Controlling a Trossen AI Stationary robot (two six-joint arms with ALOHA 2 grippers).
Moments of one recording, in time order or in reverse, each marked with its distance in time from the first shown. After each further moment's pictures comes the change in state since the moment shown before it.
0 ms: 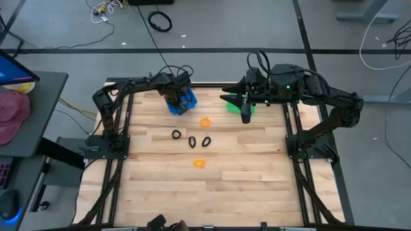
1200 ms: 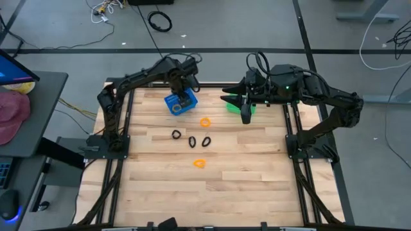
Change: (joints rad) left arm -0.070 0.037 0.471 -0.387 0.059 0.122; right arm 0.000 0.000 0.000 -0.020 0.000 -0.011
